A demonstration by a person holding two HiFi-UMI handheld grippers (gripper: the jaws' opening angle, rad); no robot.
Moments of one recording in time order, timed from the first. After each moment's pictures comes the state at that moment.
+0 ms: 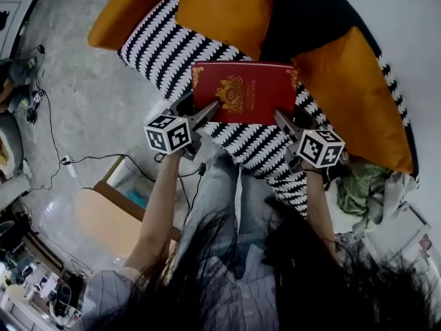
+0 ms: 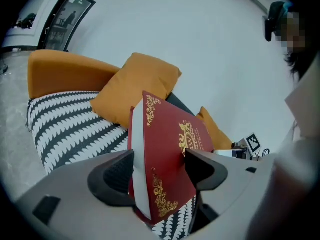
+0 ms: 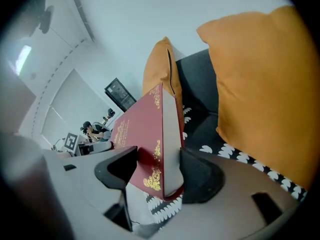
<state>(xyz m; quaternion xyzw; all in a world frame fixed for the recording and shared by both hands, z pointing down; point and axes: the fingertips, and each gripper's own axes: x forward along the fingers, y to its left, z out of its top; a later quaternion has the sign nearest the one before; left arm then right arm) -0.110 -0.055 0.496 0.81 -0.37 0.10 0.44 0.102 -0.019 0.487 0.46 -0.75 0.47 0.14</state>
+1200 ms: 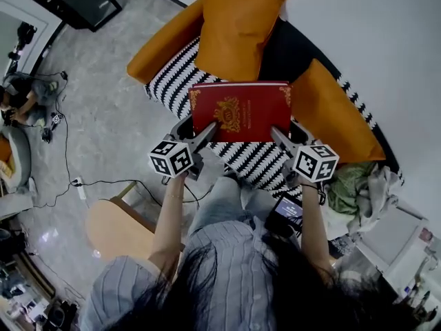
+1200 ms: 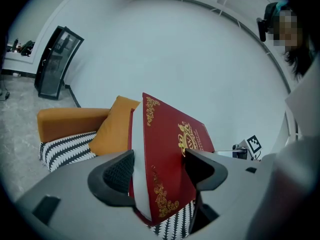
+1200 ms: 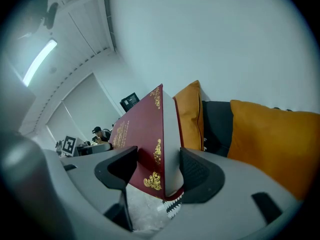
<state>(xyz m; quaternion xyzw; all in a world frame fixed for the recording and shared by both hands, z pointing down) -0.139 -0.016 0.271 0.85 -0.40 0.03 0.35 0.077 0.012 0.267 0.47 -0.79 0.38 0.10</state>
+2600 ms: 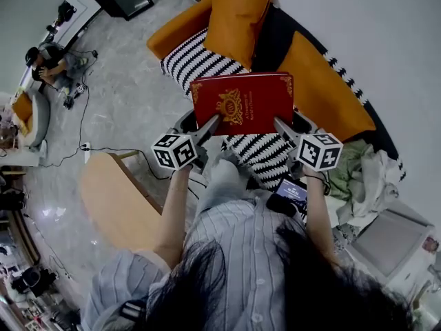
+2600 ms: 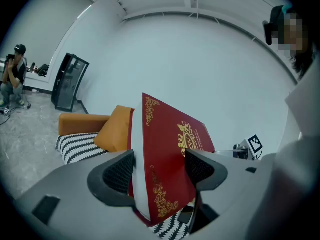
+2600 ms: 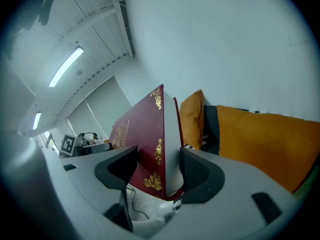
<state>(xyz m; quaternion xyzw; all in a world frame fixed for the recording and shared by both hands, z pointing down) -0.033 0.201 0.203 0.82 -0.48 0.01 0.30 0.183 0.194 0.213 0.40 -0.85 0.34 0.08</state>
